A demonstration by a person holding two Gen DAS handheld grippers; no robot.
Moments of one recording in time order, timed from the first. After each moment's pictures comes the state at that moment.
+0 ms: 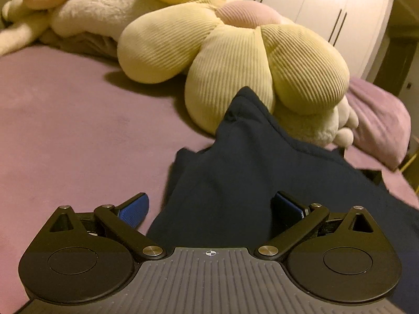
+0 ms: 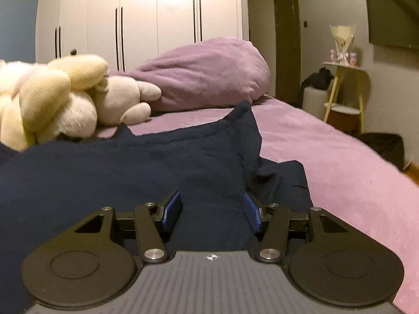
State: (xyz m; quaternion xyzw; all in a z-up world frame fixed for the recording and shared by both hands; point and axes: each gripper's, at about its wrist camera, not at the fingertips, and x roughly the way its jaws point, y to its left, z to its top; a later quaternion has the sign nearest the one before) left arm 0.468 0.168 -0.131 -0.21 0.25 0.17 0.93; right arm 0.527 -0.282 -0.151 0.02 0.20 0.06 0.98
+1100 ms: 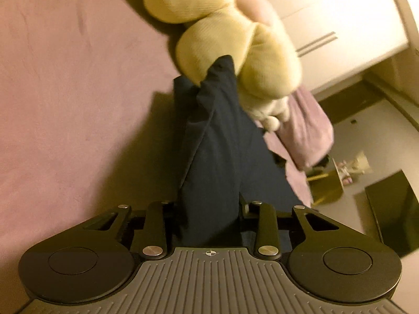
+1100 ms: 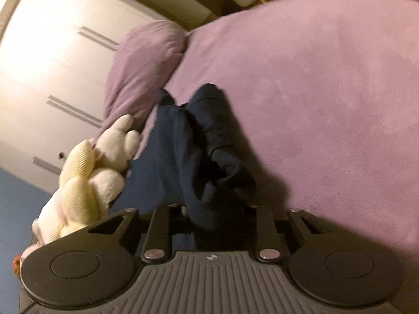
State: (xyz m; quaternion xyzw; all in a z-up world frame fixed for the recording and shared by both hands) left arm 0.337 0.206 -0.113 -0.45 0.29 -0.01 0.85; right arm 0.436 -0.414 -0.165 0.45 0.32 0.08 0.83
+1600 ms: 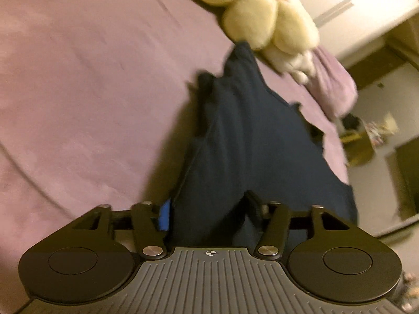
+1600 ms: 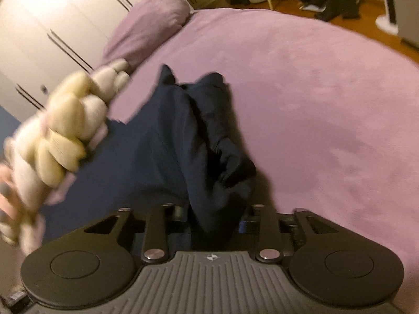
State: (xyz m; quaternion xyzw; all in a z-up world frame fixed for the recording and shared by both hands) left arm 0.163 0.203 -0.114 -0.39 0.37 0.05 0.84; right arm 0.246 -0.425 -0.138 0.29 0.39 0.05 0.87
